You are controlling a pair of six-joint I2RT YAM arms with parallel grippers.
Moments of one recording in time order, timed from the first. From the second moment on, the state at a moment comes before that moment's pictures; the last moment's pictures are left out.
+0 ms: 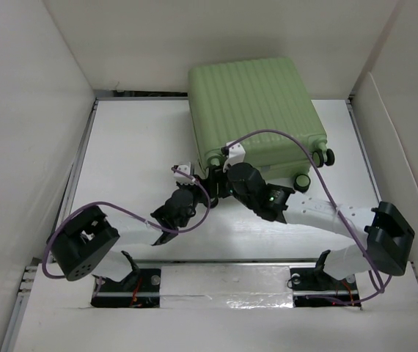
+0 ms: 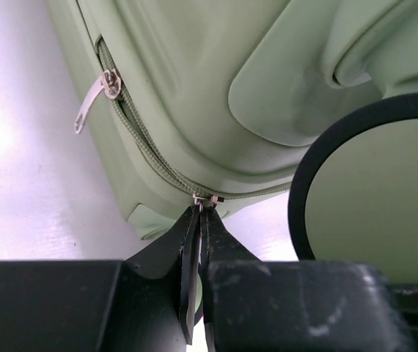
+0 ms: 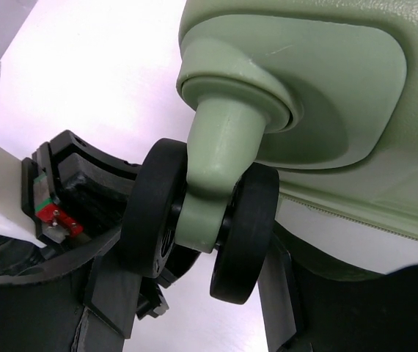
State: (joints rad) left arm -0.88 1.39 0.37 0.85 -0.49 -0.54; right arm 1.00 1.40 0.97 0.04 0.37 0.43
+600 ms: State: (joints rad) left arm -0.74 1.34 0.41 0.73 -0.37 -0.61; right arm 1.00 1.22 0.82 0.01 0.35 0.42
